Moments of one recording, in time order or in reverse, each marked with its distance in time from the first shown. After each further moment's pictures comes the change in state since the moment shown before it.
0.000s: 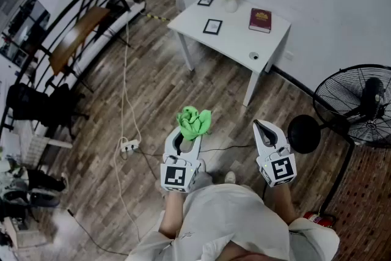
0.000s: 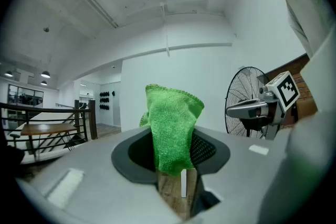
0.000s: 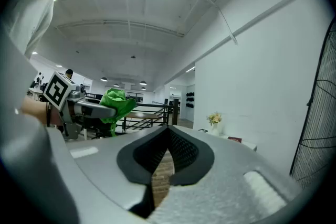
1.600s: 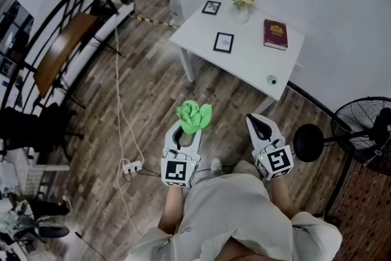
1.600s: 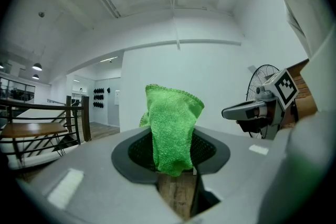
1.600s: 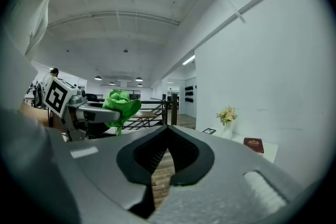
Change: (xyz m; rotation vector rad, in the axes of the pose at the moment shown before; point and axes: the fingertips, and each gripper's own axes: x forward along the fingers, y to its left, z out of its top) left arm 0.181 0.200 -0.019 -0.027 -0.026 -0.093; right arm 0.268 -0.029 -0.001 0.055 0.057 -0.033
